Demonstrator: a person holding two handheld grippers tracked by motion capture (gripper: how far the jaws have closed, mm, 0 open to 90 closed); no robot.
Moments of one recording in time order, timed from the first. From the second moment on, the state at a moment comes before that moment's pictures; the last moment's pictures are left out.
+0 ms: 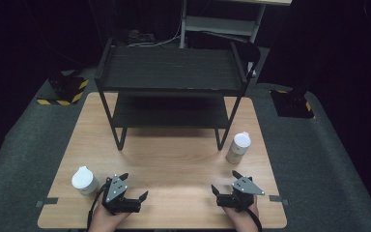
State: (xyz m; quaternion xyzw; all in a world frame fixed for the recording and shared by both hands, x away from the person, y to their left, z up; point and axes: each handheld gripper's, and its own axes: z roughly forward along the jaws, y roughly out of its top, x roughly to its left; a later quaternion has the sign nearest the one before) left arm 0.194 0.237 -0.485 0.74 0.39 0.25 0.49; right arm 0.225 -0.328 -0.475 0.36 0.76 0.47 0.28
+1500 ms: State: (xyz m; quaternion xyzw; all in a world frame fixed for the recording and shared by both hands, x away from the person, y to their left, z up) left arm 0.165 0.251 -0.442 0.73 0.35 0.28 0.52; right arm 0.226 -0.327 -0.473 0.34 0.77 0.46 0.28
